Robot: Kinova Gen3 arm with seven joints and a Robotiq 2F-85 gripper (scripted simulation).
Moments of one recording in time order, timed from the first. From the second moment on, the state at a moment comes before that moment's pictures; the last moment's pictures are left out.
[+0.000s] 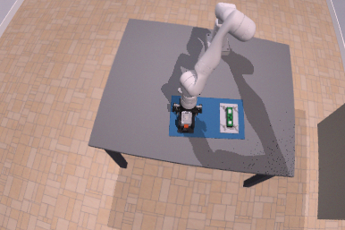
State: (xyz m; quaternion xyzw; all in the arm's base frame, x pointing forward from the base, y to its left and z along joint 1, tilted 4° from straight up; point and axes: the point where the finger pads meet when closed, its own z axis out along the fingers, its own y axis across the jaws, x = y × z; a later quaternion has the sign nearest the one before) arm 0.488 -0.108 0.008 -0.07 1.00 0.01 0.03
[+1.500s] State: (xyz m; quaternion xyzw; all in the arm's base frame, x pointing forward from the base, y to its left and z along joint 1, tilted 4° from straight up) arm 0.488 -0.108 0.009 -0.07 1.00 0.01 0.03
